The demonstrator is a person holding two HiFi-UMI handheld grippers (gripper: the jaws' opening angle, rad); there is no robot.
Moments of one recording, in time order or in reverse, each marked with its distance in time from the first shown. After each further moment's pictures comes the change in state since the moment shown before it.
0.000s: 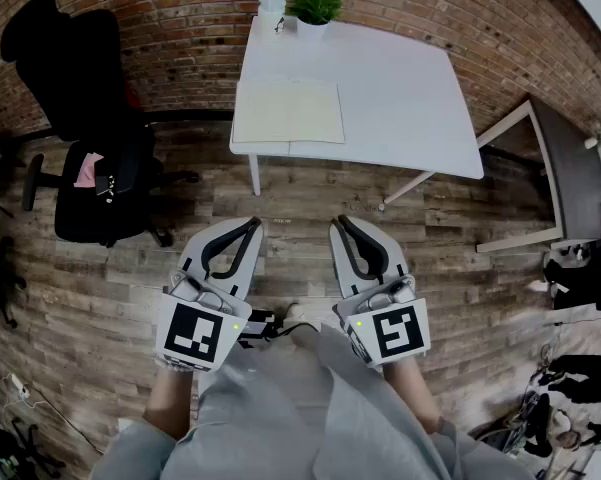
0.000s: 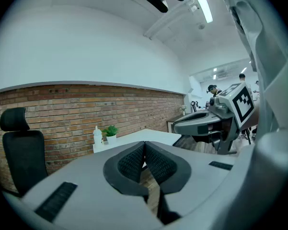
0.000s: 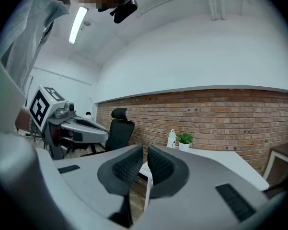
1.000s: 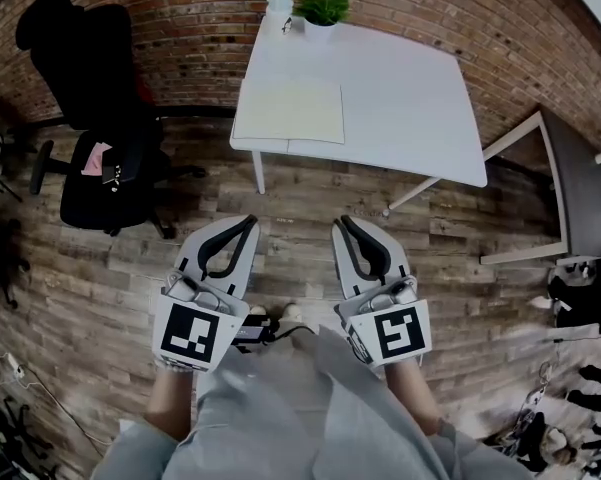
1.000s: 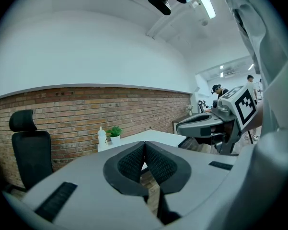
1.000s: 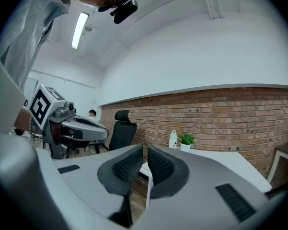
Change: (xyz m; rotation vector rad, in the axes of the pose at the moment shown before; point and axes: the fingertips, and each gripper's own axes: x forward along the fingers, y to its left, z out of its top) left arm 0.008 -0.029 0.012 -0.027 -0.003 0.093; right arm -0.026 -0.028 -0.005 0.009 -0.037 0.046
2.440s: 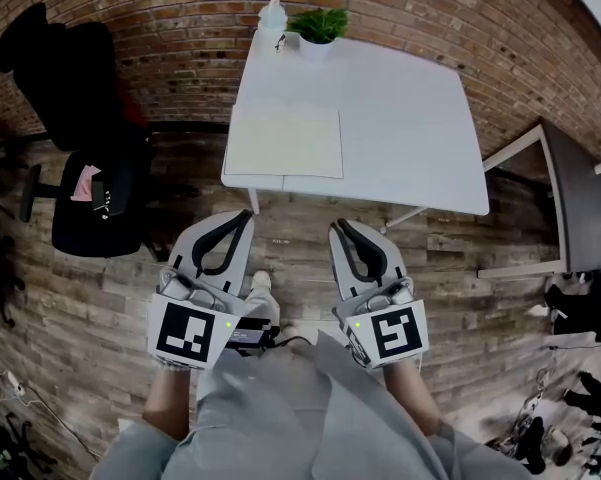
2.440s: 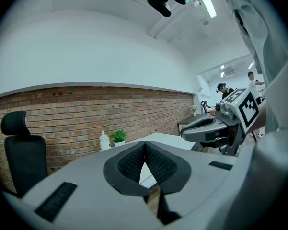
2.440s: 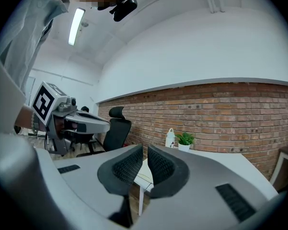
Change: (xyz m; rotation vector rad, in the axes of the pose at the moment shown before) left arm 0.090 0.077 0.005 0.007 -0.031 0.009; right arm 0.095 -0.056 -0.011 -0.015 0.039 -0.004
